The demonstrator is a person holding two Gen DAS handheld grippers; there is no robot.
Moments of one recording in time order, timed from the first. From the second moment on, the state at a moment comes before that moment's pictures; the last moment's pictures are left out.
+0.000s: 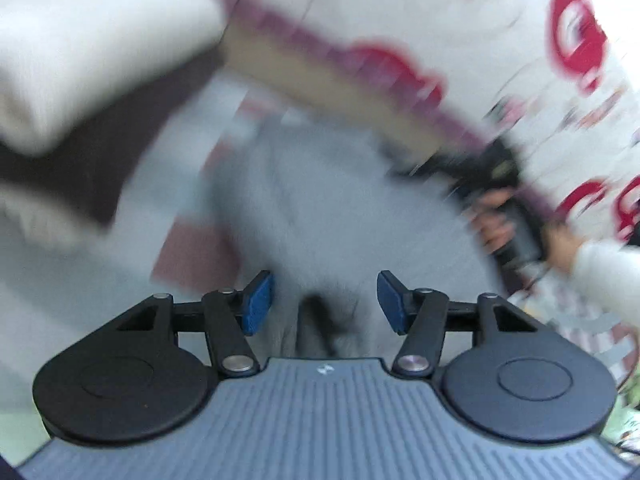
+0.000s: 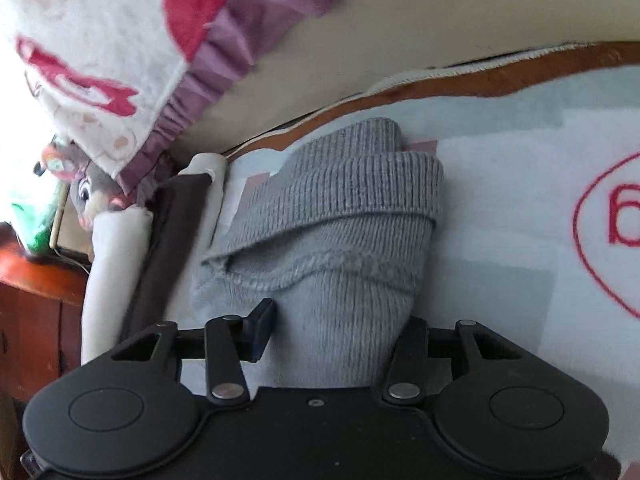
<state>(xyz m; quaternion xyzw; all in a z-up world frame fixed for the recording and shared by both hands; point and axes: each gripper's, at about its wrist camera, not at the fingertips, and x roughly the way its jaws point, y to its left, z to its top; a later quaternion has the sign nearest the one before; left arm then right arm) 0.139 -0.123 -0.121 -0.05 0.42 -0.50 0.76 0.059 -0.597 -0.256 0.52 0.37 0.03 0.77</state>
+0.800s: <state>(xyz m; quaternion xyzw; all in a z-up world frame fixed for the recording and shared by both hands) 0.179 -0.265 -0.198 -0.21 0.57 -0.45 0.65 0.031 -0.507 -0.118 0.17 0.34 0.23 0.90</state>
